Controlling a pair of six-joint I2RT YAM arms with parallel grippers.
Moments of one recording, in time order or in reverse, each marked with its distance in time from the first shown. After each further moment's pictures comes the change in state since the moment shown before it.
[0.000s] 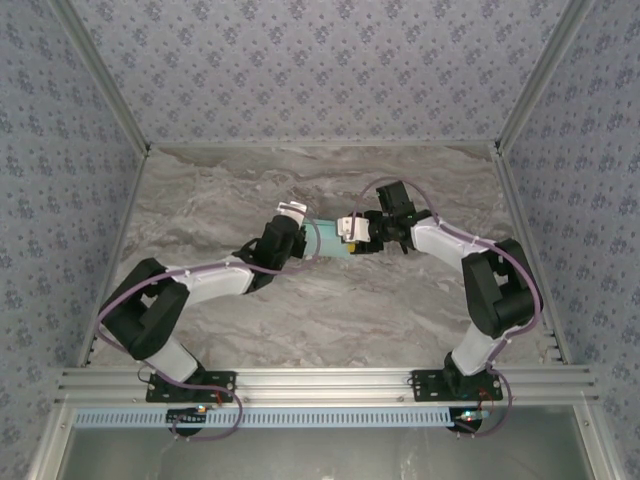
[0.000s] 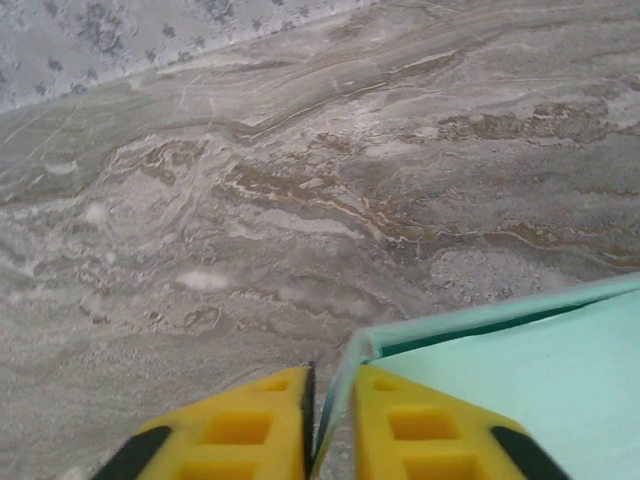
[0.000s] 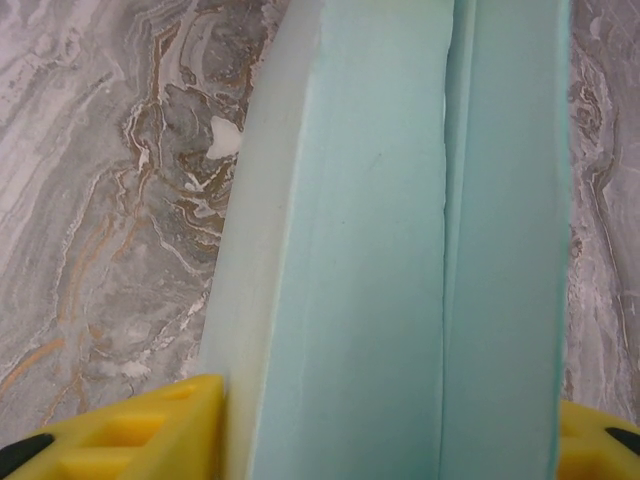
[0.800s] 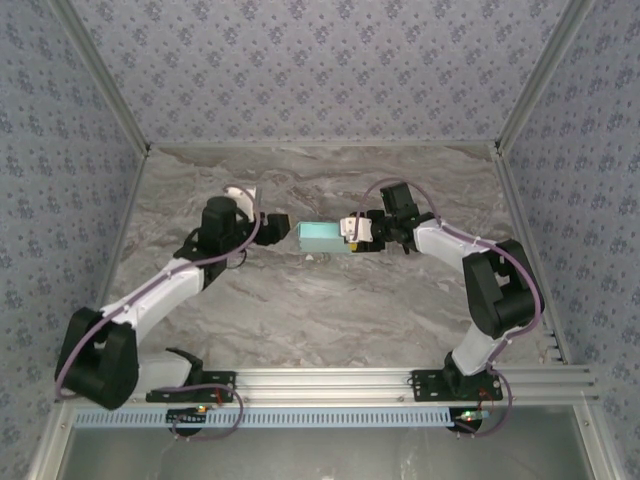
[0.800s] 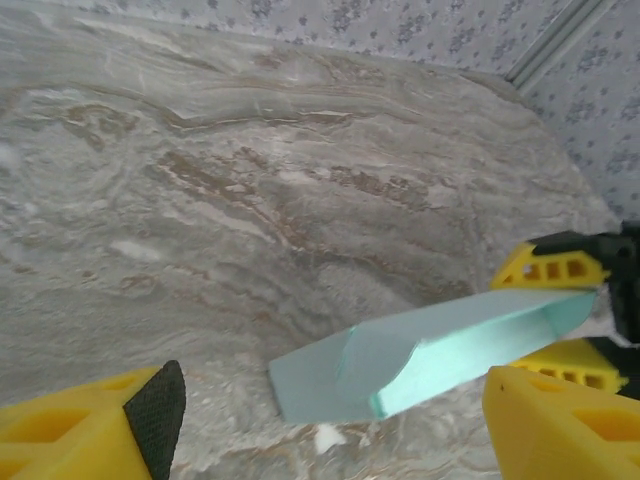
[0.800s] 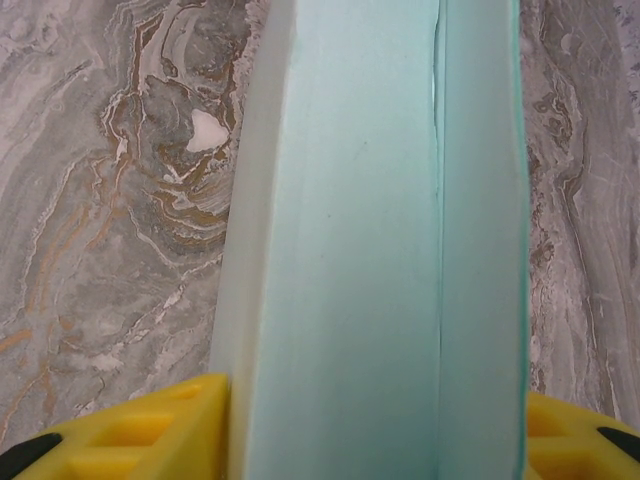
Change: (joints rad) left arm 0.319 -0.290 -0.008 -0.197 0.634 -0.272; right arm -0.024 0.000 -0.027 0.059 -0.027 -0.027
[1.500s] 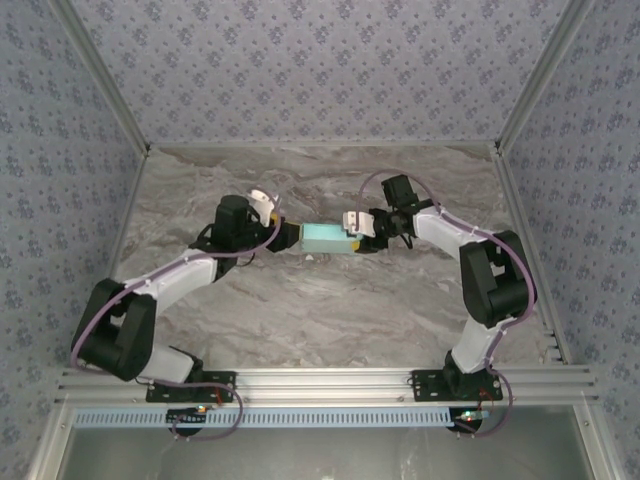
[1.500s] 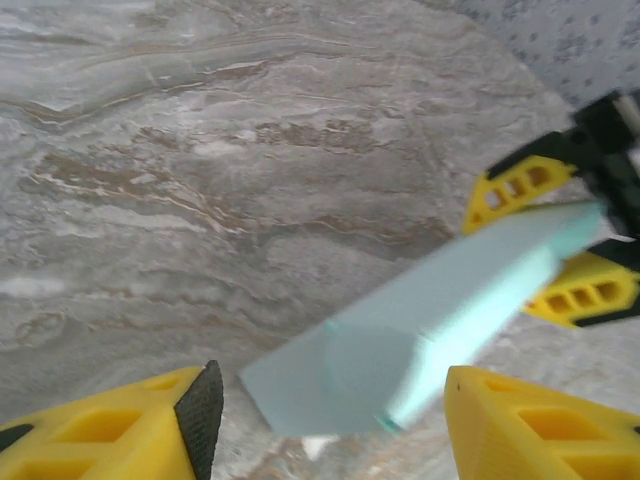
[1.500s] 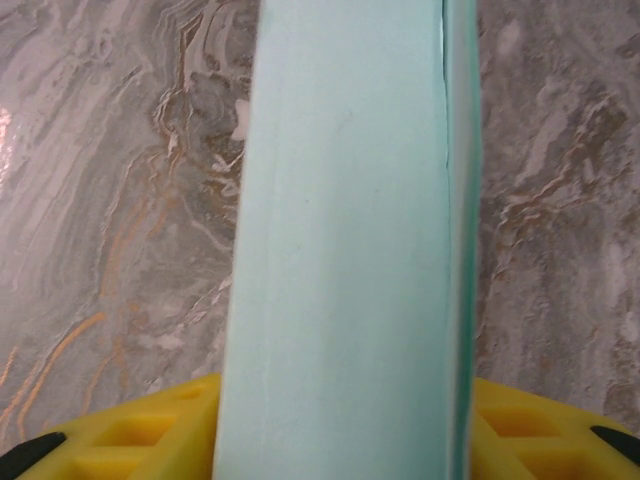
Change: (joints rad) left arm -0.018 0.158 0.004 0.104 0.135 0.255; right arm -0.038 0.072 0.129 -0.247 -0.060 0.031
